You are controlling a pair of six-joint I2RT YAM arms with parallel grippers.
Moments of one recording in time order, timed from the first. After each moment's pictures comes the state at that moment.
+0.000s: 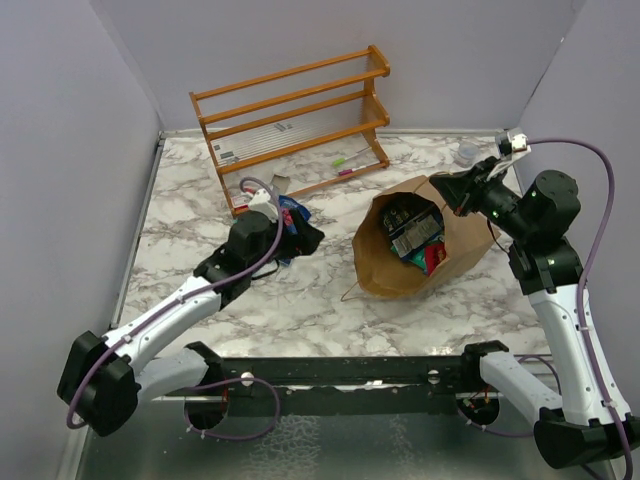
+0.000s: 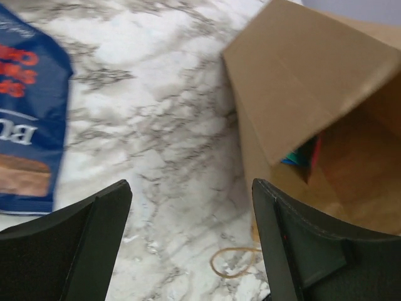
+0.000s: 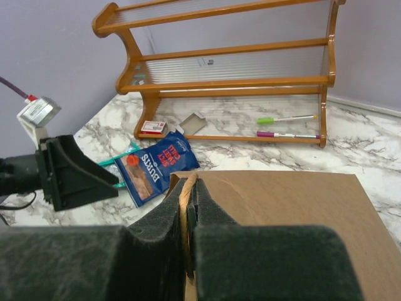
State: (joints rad) left arm -0.57 1.06 0.68 0.00 0.02 -0.69; right arm 0.13 0.88 1.09 -0.23 -0.52 0.22
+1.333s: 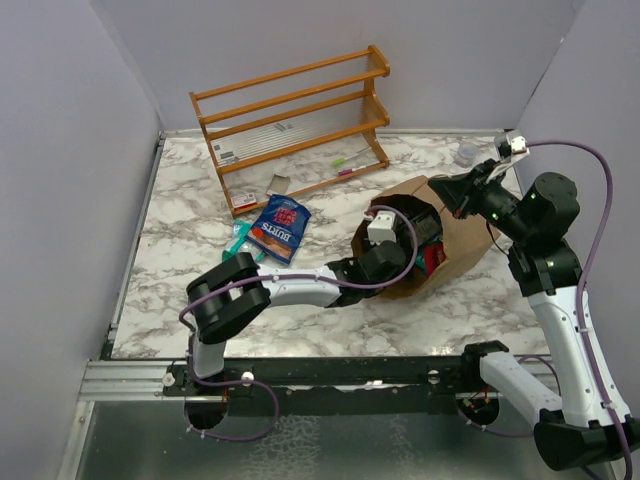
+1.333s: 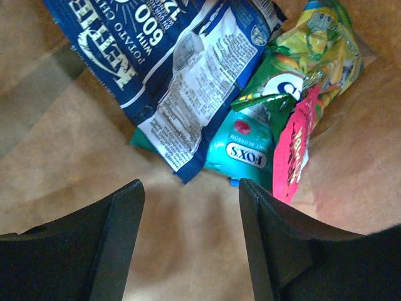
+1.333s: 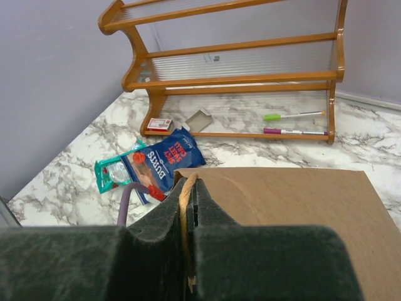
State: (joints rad) left arm -1.15 1.85 1.15 0.21 -0.50 -0.76; right arm 0.13 0.87 1.08 -0.23 -0.53 0.24
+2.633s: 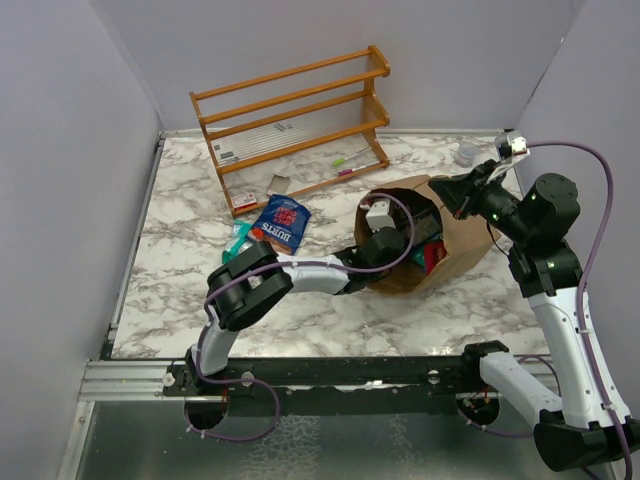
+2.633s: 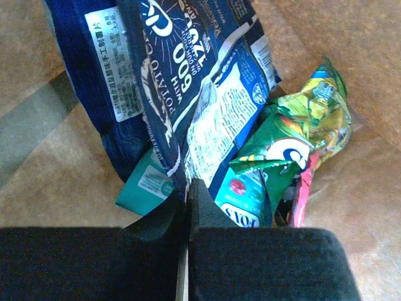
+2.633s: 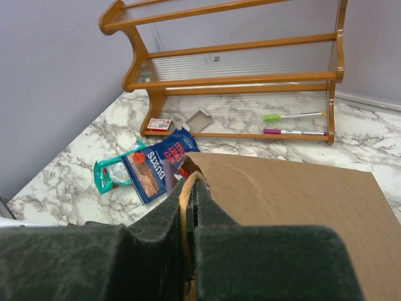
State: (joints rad) left arm -1.07 2.04 1.26 0.40 -0.45 -0.85; right arm 0.13 0.87 1.08 -0.23 -0.53 0.24
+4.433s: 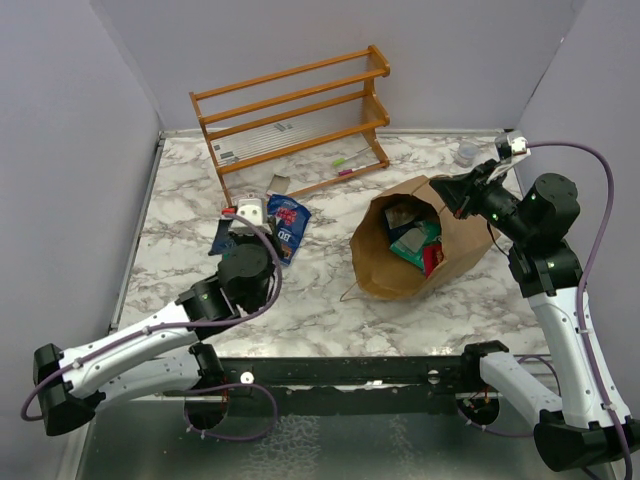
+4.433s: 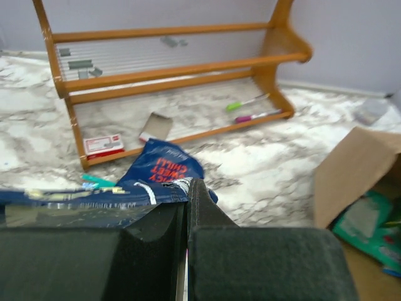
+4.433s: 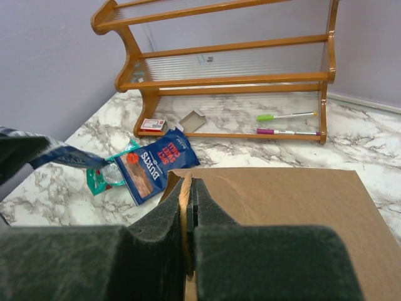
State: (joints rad) left arm -1.04 0.80 0.75 0.02 -0.96 -0.26; right arm 0.13 0.87 1.08 -0.23 -0.51 0.22
